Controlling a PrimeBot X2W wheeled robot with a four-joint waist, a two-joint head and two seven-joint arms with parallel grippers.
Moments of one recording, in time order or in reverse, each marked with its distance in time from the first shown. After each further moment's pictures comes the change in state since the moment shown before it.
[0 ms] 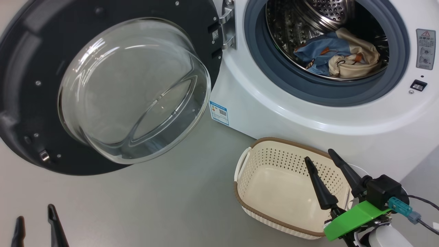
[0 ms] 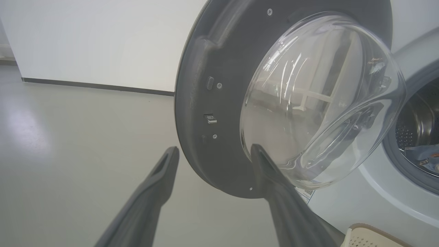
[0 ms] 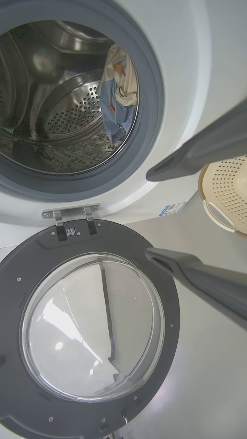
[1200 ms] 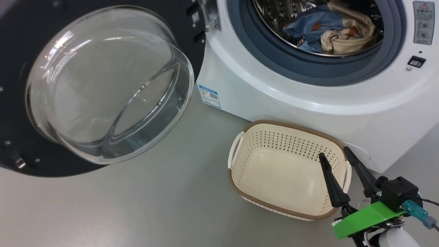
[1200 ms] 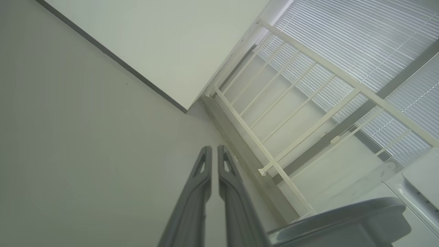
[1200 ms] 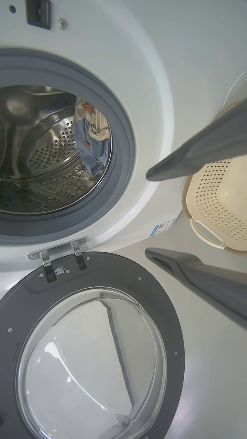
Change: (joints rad) left arm -0.764 0.538 0.063 0.566 -0.820 -0.048 0.409; right arm 0.047 0.027 -0.098 -0.047 -0.022 0.000 0.000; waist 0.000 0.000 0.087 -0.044
